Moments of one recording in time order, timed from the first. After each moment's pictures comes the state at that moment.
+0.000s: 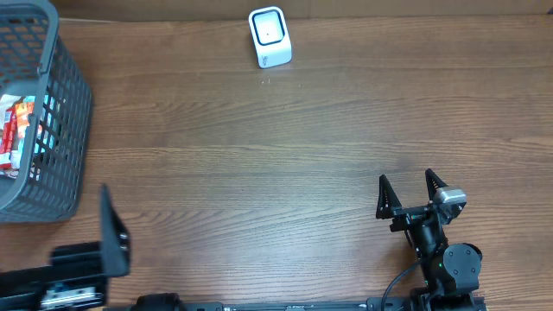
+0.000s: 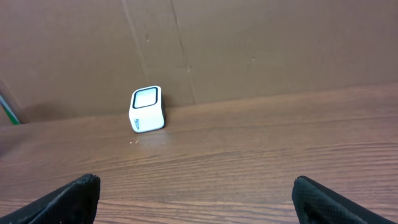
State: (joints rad) left arm 0.05 0.34 0.99 0.09 0.08 0.24; right arm 0.09 0.01 0.02 -0.03 -0.09 0.20
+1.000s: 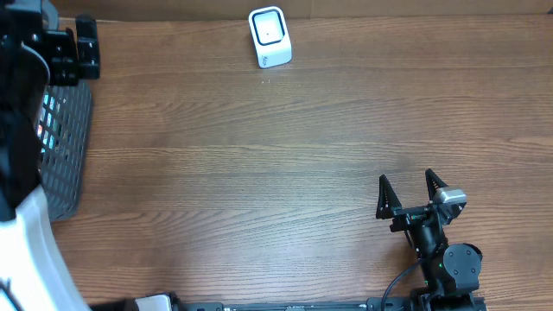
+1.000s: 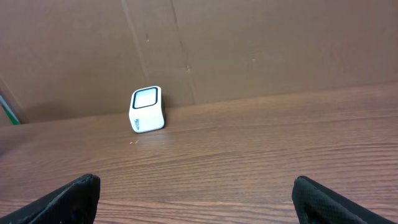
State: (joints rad) left arm 0.18 1.51 2.28 -1.19 -0.03 0.22; right arm 0.09 0.01 0.02 -0.03 -0.09 0.20
